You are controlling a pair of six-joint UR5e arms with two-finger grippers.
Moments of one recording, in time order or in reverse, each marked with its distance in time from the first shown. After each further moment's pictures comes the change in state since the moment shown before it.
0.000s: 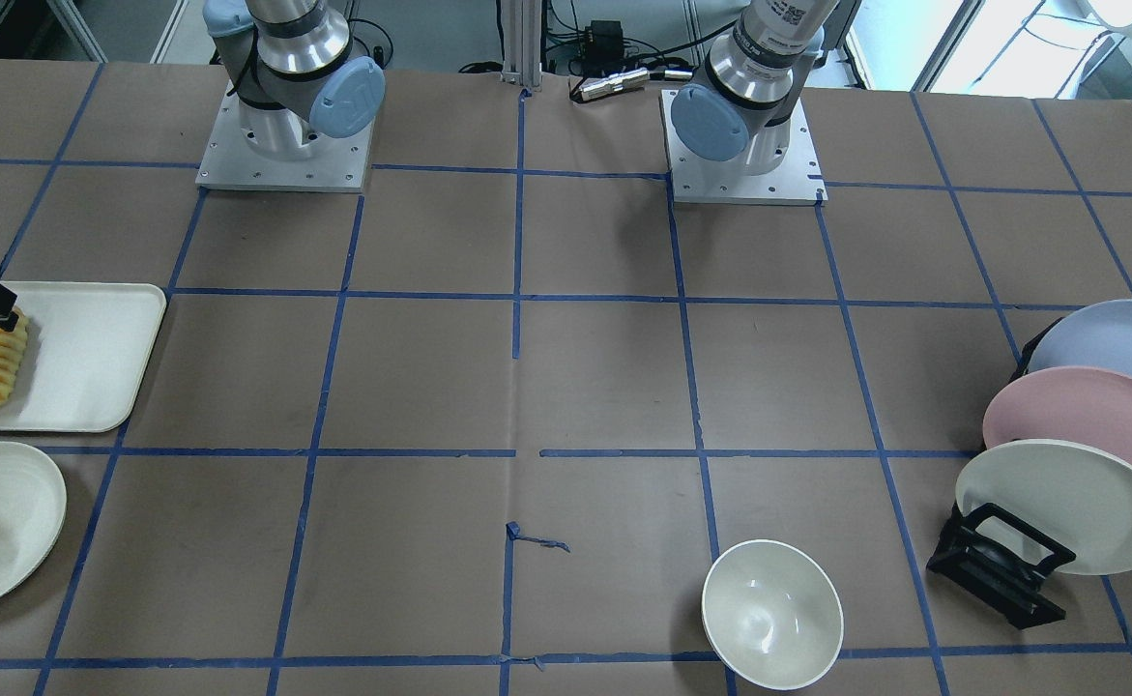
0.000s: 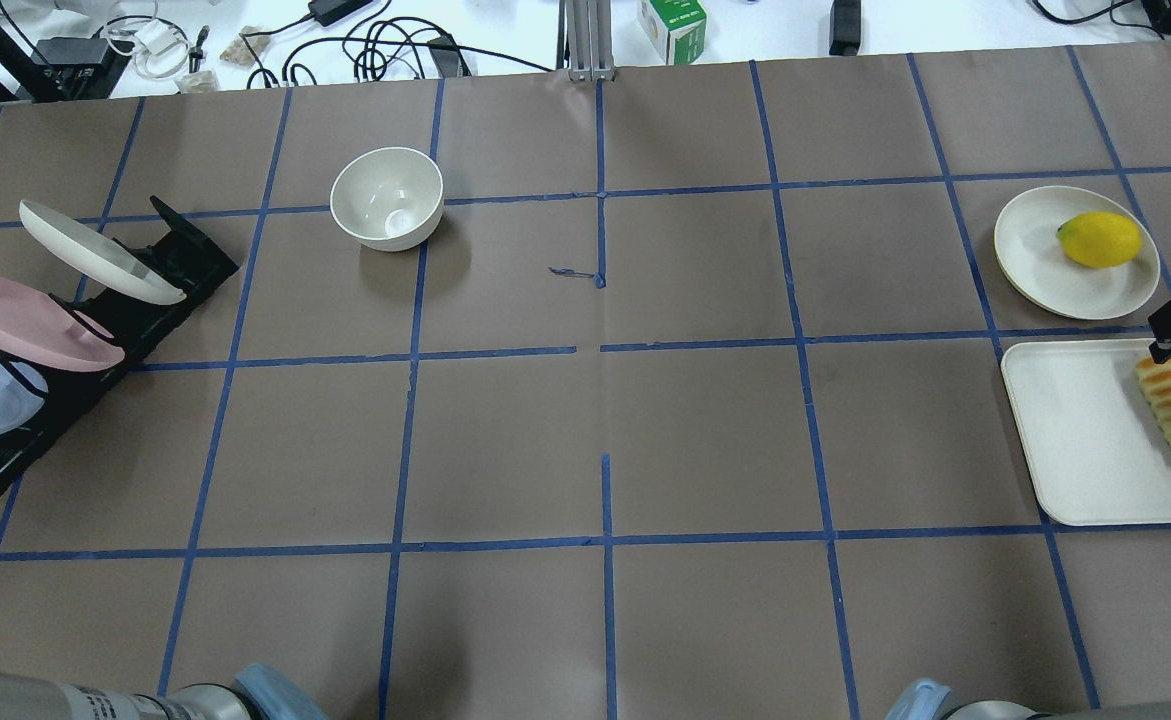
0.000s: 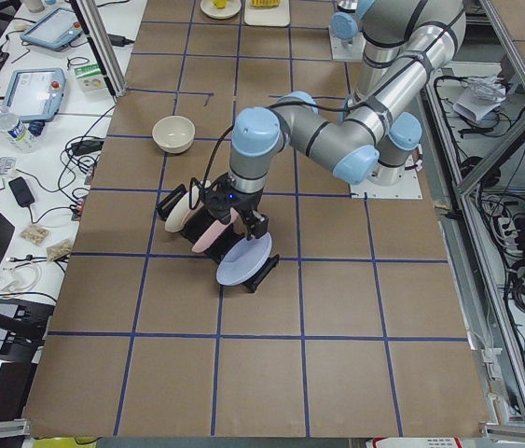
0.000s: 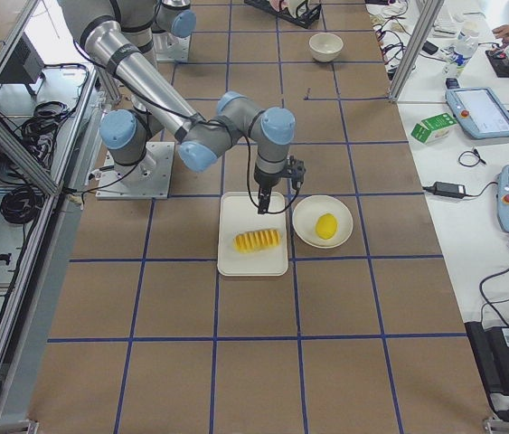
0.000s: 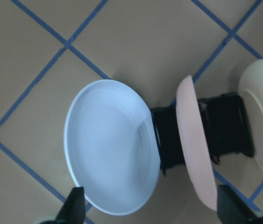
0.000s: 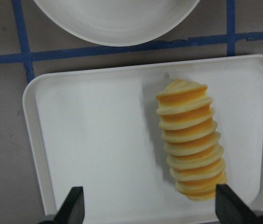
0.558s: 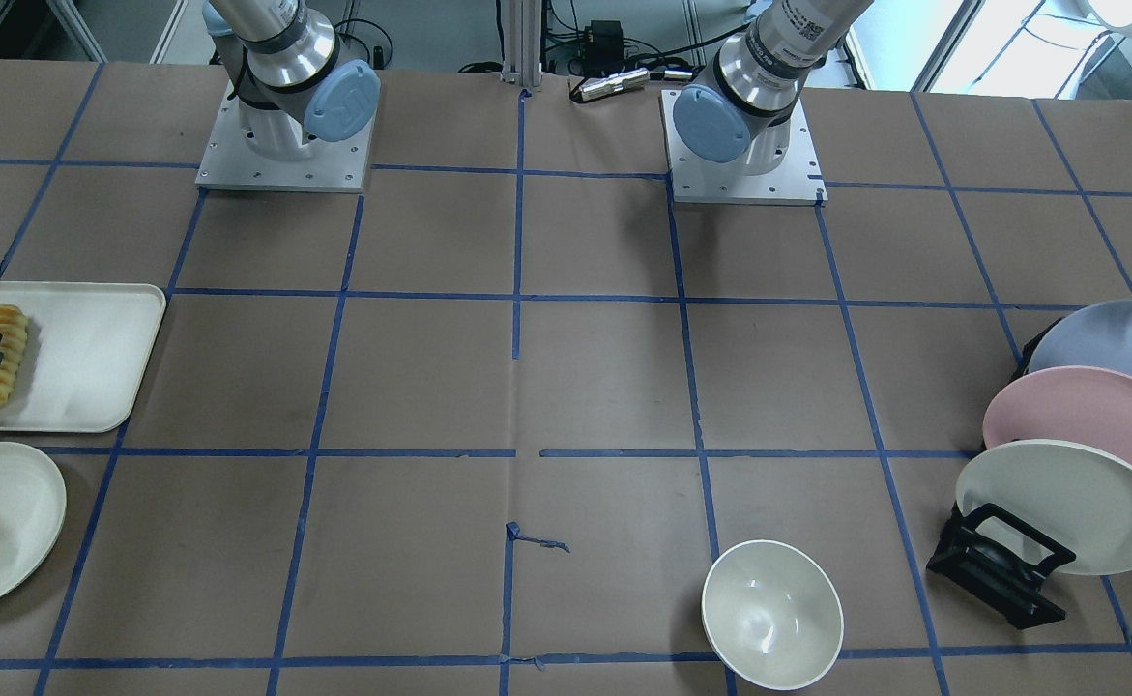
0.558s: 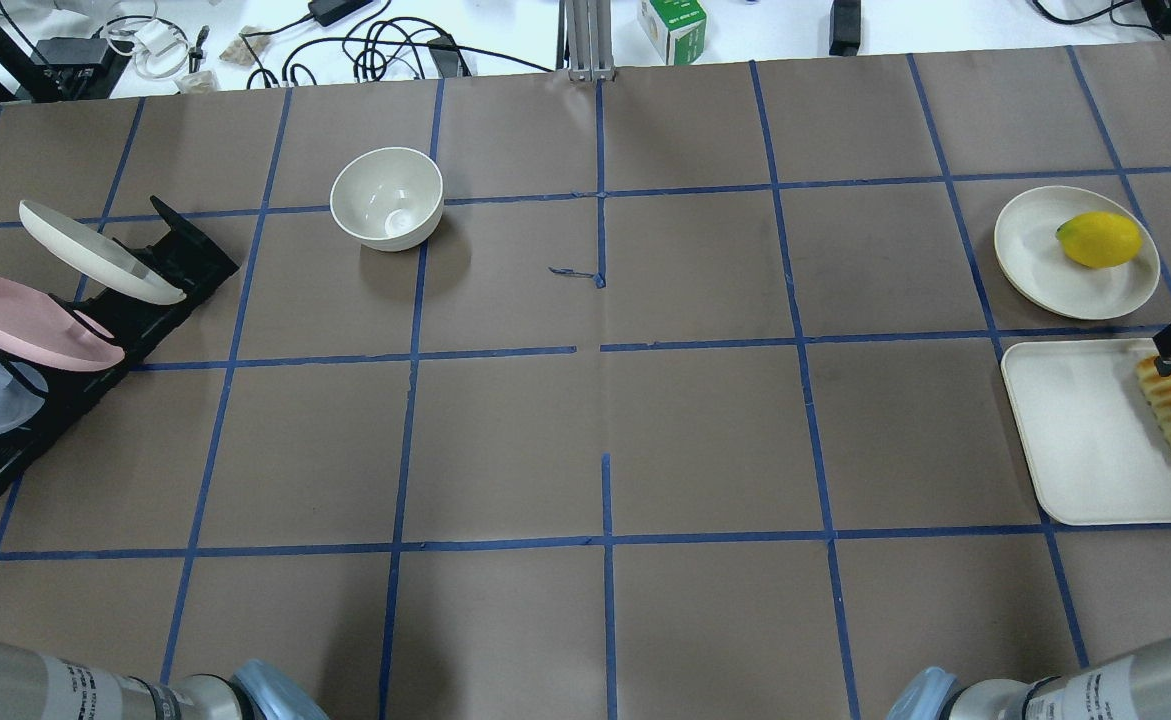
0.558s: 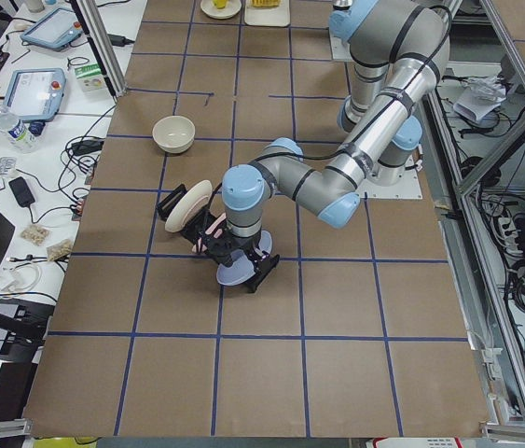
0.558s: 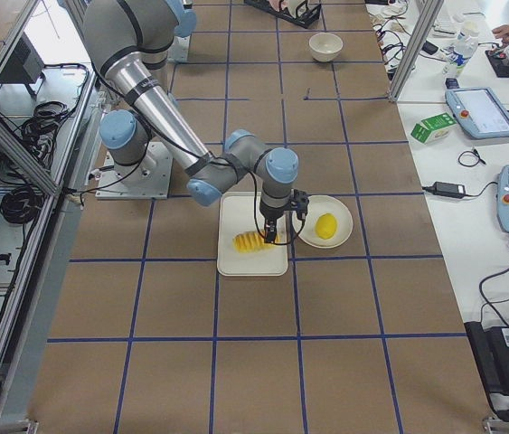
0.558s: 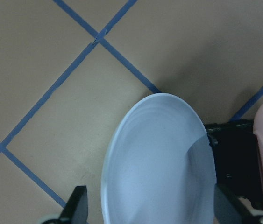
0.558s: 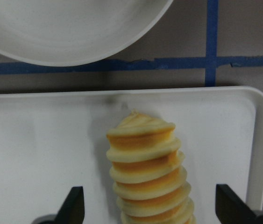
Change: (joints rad) left arm 0.010 -0.098 -0.024 0.006 0.120 -0.005; right arm -0.041 0.147 -0.003 -0.179 -0.009 -0.099
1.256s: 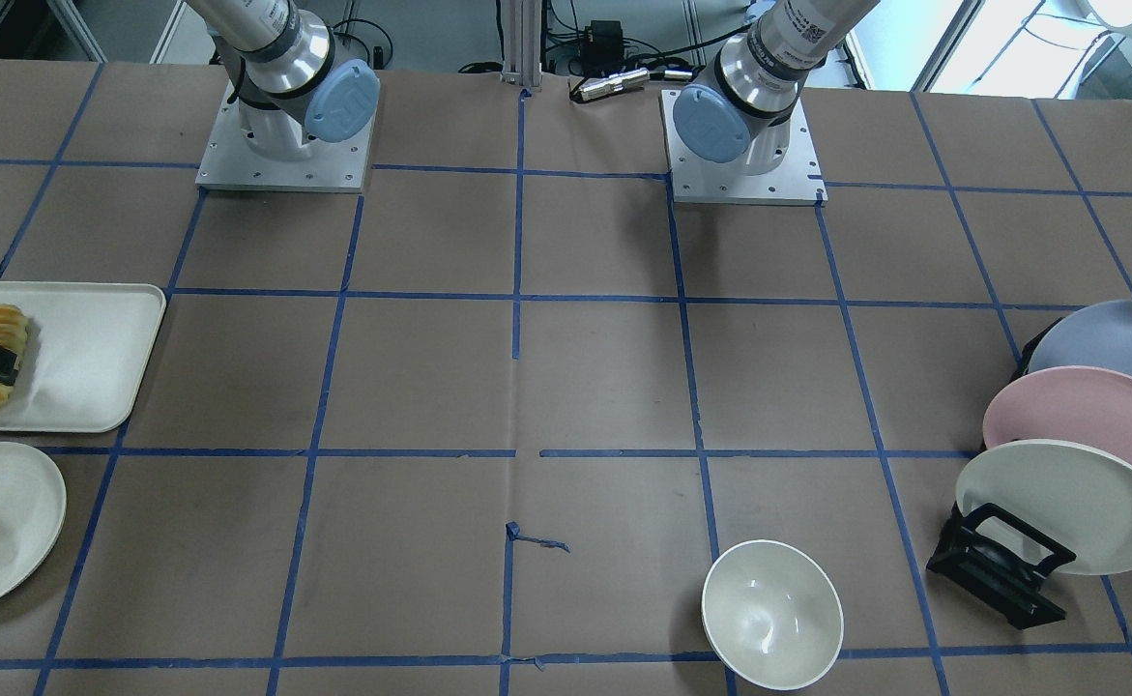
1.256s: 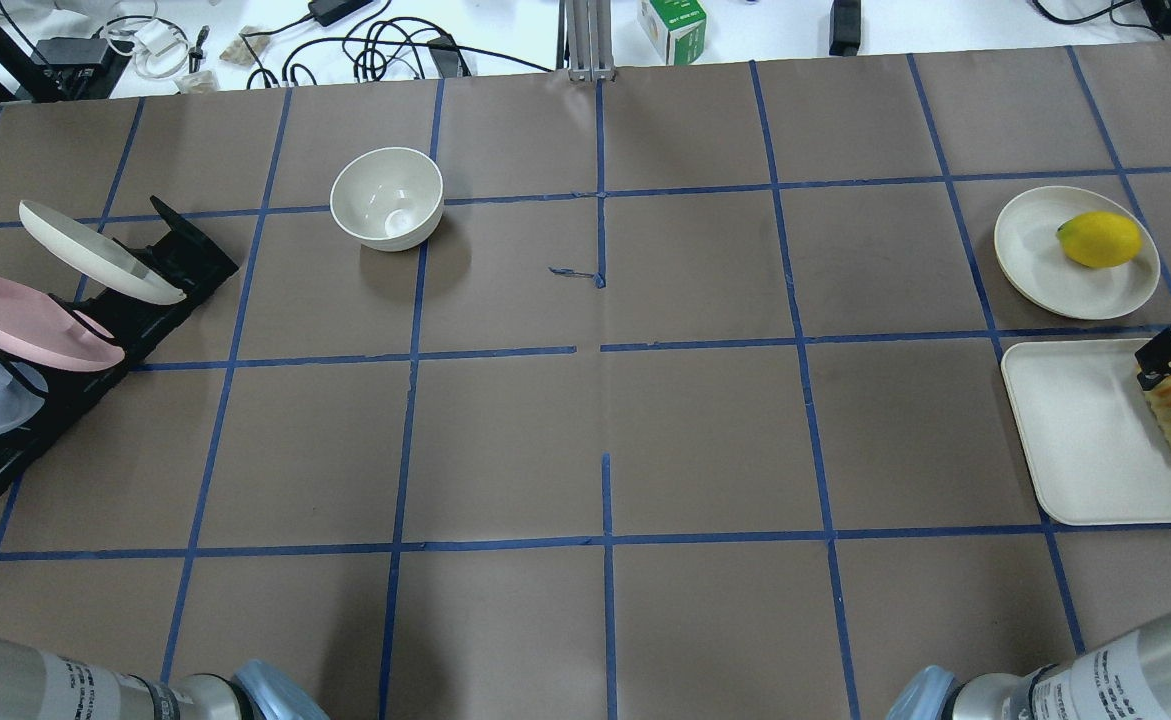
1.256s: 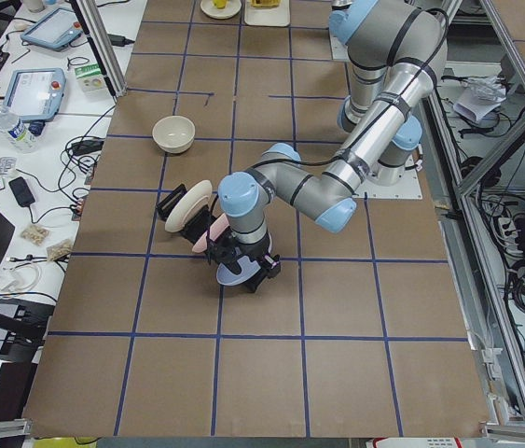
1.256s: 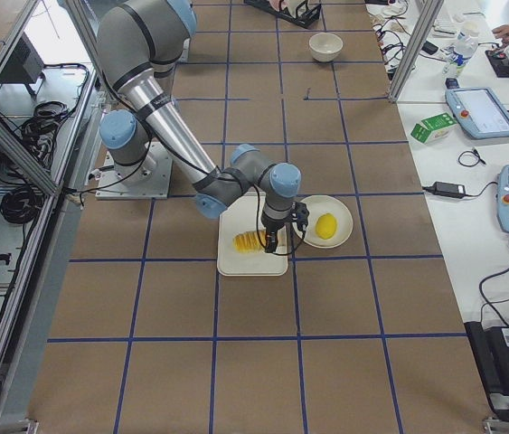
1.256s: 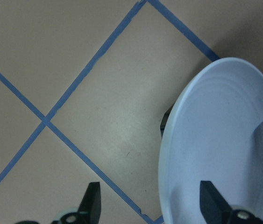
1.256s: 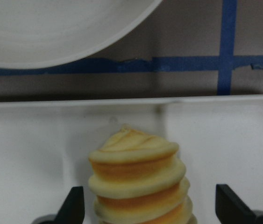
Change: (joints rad) left arm -0.001 -0.015 -0.009 -0.024 0.129 0.005; right arm -0.001 0.086 0.001 -0.057 -0.022 -0.002
